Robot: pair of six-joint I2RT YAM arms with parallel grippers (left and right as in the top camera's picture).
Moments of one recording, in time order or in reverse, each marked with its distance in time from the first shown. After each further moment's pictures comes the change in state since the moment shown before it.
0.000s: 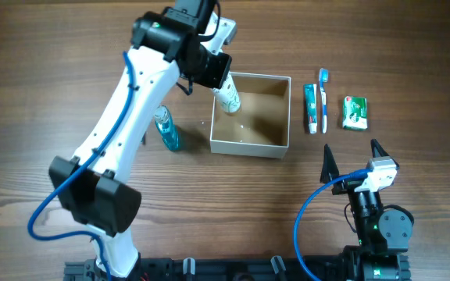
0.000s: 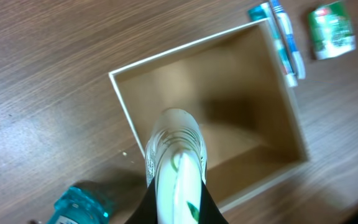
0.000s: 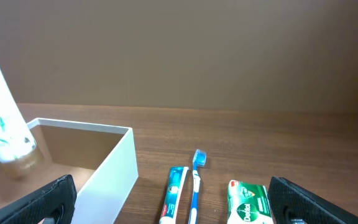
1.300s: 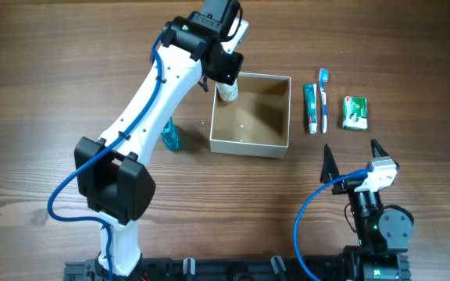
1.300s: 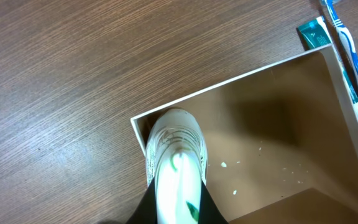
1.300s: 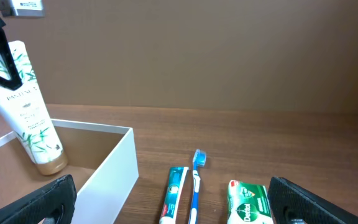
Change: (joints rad) left arm -0.056 0.103 0.000 0.141 -0.171 0.003; right arm 0.000 0.000 0.000 0.000 0.000 0.000
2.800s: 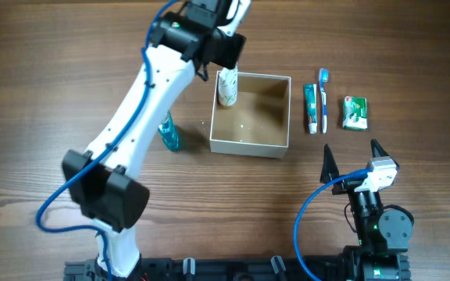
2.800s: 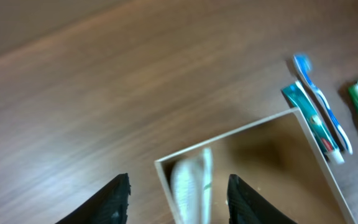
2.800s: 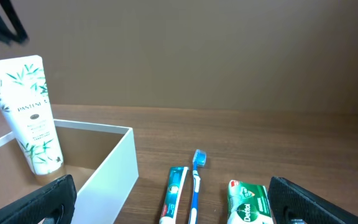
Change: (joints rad) left arm 0.017 -0.074 0.049 0.097 -0.039 0.015; right arm 0.000 0.000 0.000 0.000 0.000 0.000
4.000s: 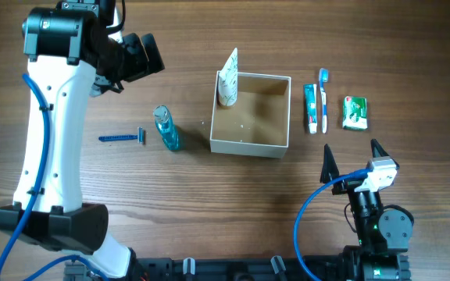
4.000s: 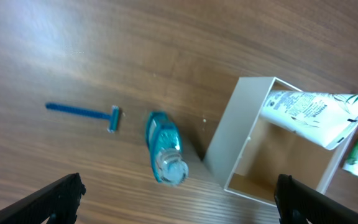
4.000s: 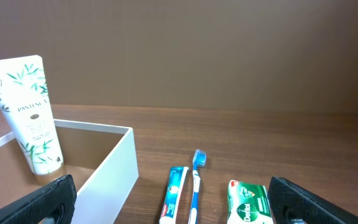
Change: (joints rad) left arm 0.340 -0.193 0.021 -0.523 0.073 -0.477; right arm 0.000 0.000 0.000 0.000 0.000 0.000
